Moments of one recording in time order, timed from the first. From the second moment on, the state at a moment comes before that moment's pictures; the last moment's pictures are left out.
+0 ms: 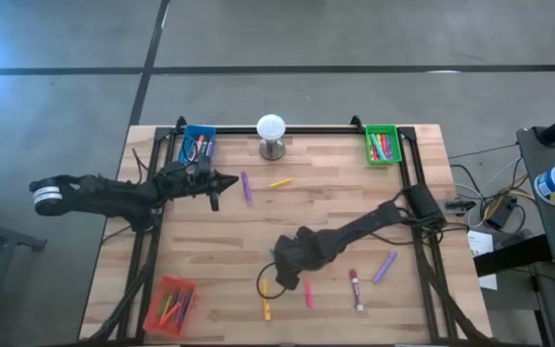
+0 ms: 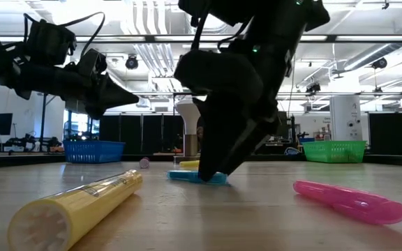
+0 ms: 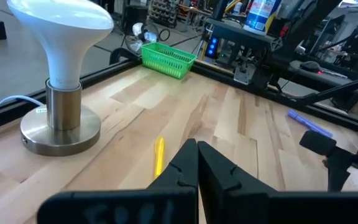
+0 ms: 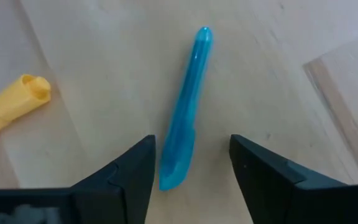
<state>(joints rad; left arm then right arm) 0.42 1.05 0.11 0.84 0.16 -0.23 0.33 2.10 1.42 -0.48 0.20 0.78</state>
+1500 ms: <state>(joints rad) 0.08 1.13 0.28 1.11 0.11 -0.27 0.04 1.71 0.79 0.83 0.01 0.25</state>
